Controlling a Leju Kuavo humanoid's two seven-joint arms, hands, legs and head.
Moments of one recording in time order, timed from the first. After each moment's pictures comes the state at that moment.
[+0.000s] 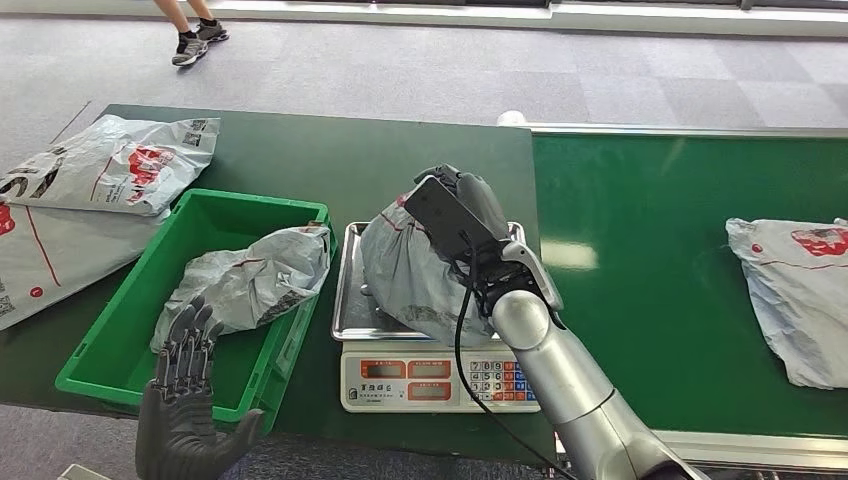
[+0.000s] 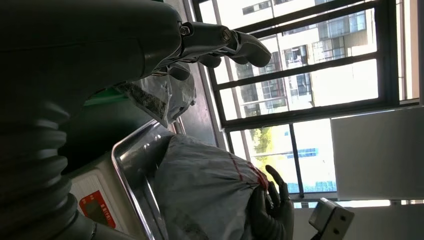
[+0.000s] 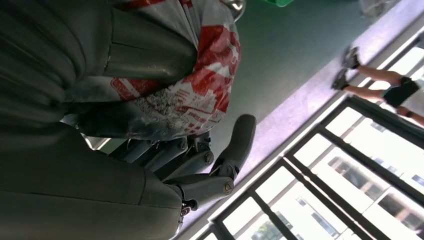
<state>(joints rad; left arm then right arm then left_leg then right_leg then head) 0.36 -0.03 -0.25 -1.94 -0.03 0.00 -0.53 -0.56 0.10 0.45 -1.17 0.62 -0.07 0.04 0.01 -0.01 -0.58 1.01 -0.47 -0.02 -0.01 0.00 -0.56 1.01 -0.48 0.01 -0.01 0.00</state>
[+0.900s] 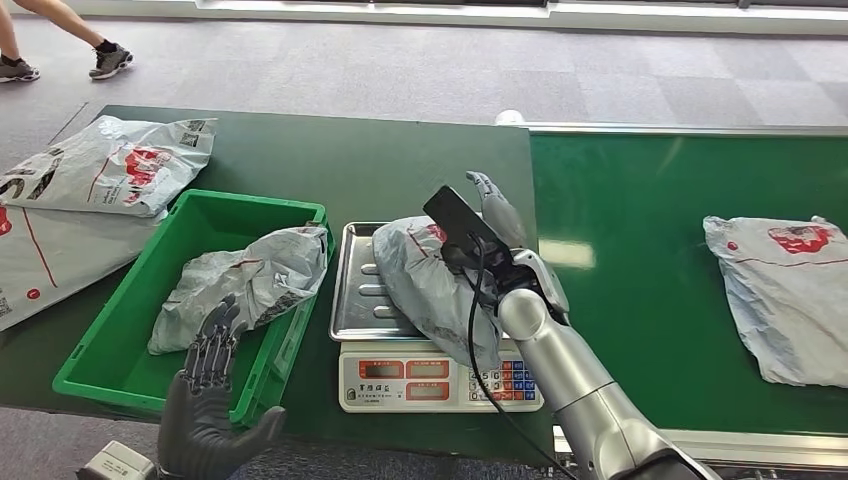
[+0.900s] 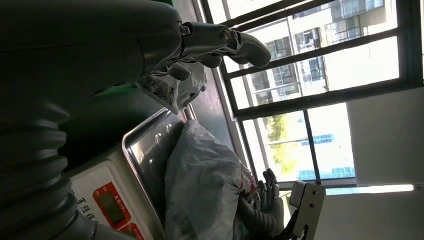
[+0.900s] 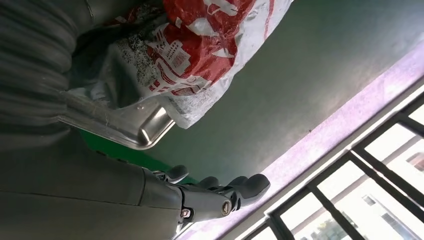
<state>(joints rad) 0.33 -0.03 -0.25 -1.90 -0.08 -0.03 -0.49 -0.56 0.10 0.37 -1.02 0.70 -0.10 0.06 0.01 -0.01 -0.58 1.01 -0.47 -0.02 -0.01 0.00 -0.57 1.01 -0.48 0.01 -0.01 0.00</state>
